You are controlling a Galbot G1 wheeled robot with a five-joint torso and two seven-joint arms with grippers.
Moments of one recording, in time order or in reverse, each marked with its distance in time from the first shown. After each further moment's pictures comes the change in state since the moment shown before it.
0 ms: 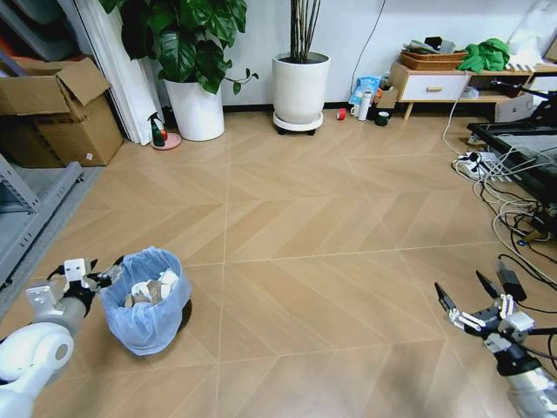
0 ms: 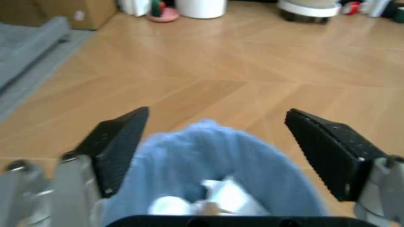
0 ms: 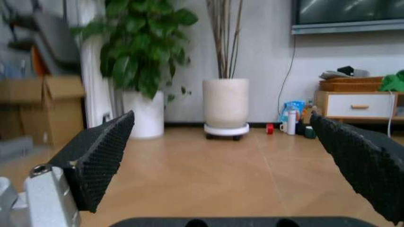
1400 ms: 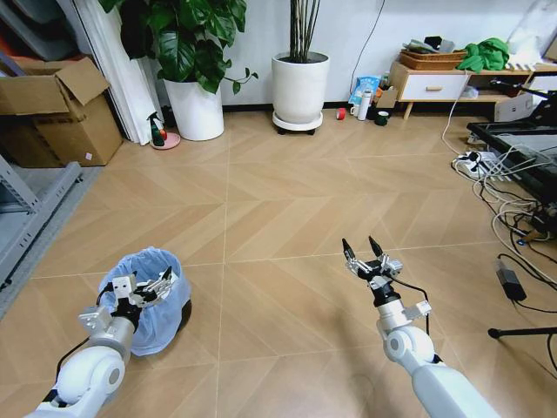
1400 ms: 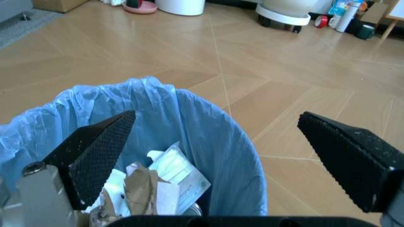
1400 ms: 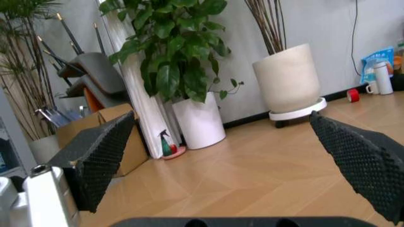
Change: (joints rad) left arm 0.003 -0.143 0.101 0.060 0.080 -0.143 0.040; right arm 0.512 0.019 -0.596 -0.347 0.122 0.063 0.096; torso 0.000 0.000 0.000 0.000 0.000
